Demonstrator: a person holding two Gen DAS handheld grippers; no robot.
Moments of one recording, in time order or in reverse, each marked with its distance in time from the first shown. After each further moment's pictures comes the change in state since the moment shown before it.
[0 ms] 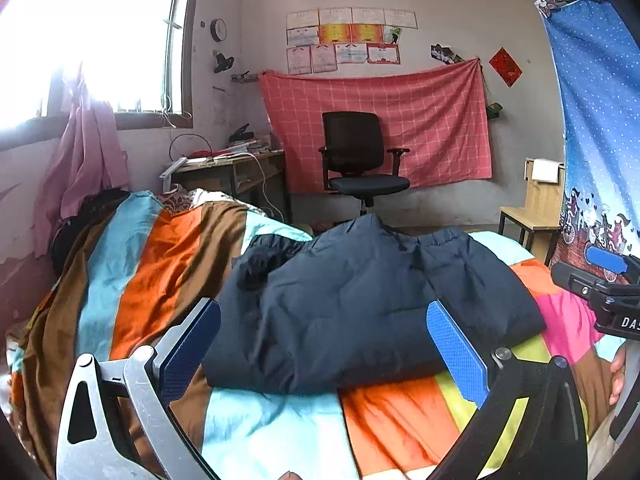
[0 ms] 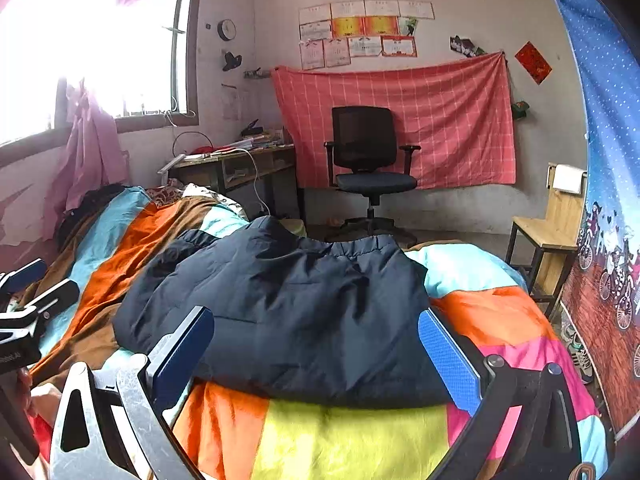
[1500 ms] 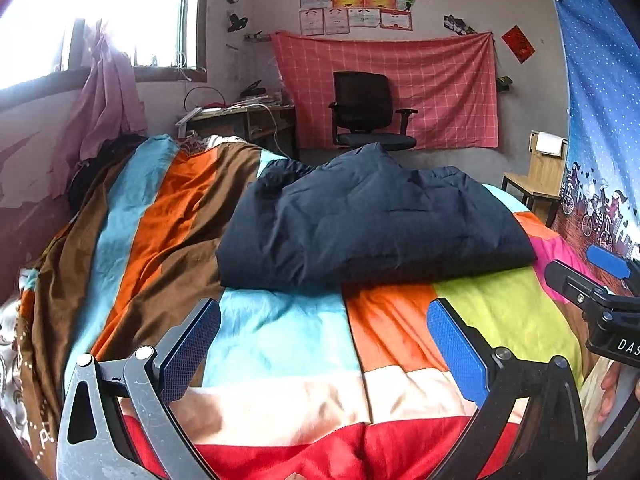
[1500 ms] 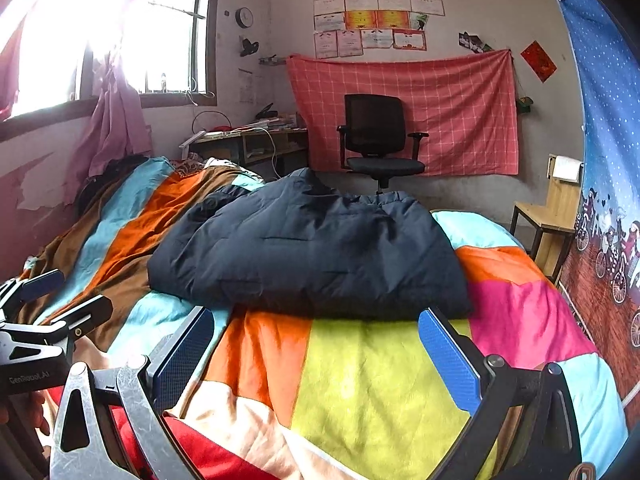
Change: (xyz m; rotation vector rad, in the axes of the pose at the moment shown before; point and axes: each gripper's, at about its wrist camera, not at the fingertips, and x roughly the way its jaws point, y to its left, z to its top) left arm -0.055 -0.013 -0.077 -0.056 0.144 0.031; right arm -0.054 0.053 -0.078 -0.016 0.051 0.008
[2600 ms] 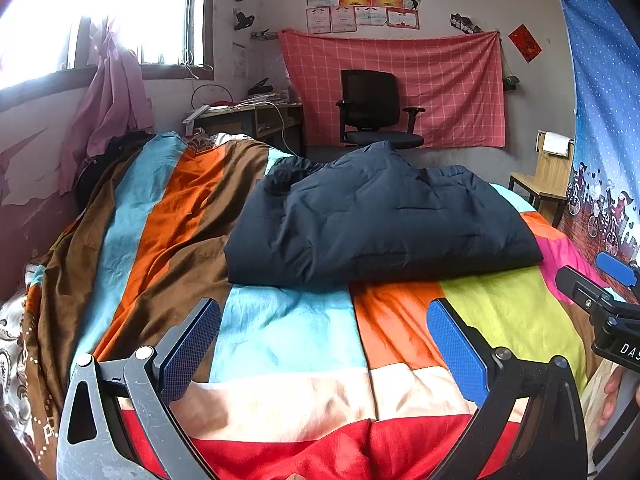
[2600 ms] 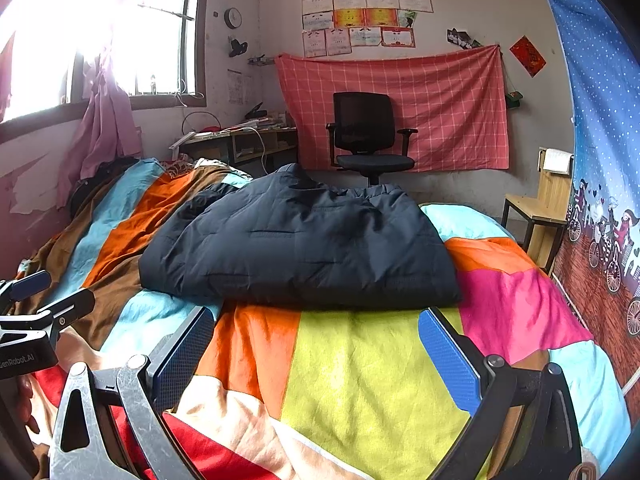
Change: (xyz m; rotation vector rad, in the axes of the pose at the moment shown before) left arm -0.002 0.000 -0.003 -0.006 0.005 0.025; right arm -0.001 -0.009 -0.010 0.019 0.001 -0.026
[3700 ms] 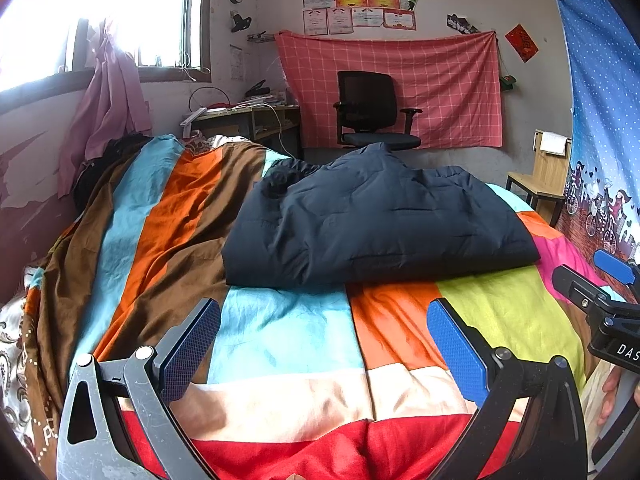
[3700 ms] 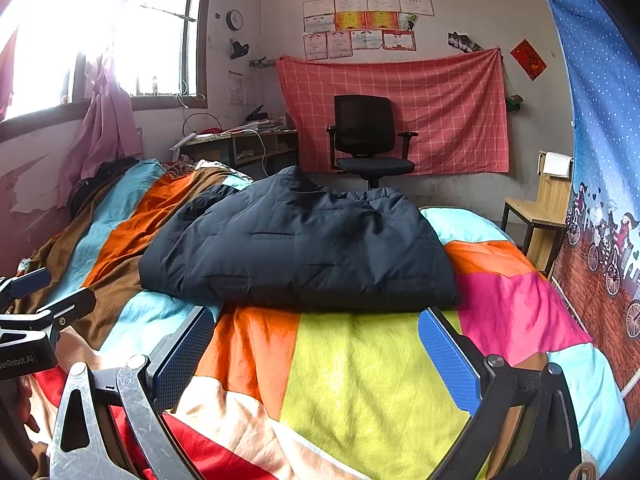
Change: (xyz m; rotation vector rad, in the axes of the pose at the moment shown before) left arm 0.000 -0.002 0.001 0.007 -0.001 -0.002; right arm 0.000 -0.001 0.002 -0.002 -0.007 -0.001
